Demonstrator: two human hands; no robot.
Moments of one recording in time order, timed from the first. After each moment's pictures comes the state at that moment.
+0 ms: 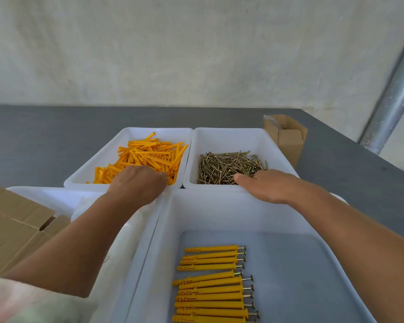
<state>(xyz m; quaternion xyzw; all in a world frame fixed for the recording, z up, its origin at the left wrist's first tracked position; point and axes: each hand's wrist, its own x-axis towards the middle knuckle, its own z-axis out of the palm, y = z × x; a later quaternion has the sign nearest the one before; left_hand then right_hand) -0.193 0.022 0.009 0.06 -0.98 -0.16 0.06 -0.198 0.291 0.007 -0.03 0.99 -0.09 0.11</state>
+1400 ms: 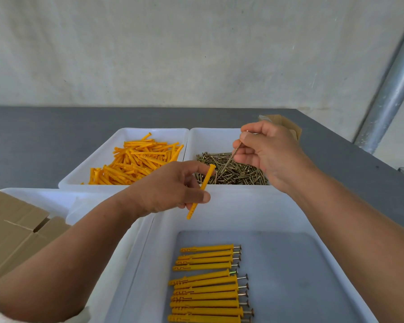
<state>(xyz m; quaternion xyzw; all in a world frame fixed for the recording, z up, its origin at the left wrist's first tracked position) -0.163 0.066 0.029 -0.23 -0.86 -0.45 -0.11 -0.182 0.274 0.051 -0.03 0.68 -0.72 -0.10</state>
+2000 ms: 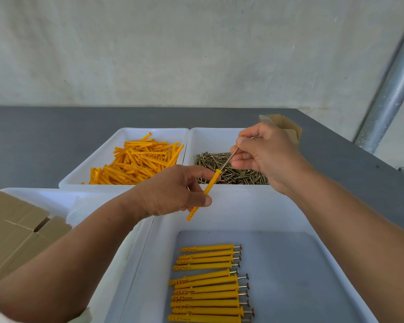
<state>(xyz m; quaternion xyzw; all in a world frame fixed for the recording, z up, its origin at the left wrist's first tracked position) -0.158 0.069 0.031 -0.24 -0.87 -0.41 -0.10 -0.177 0.271 0.051 -0.01 0.73 -0.68 -0.09</state>
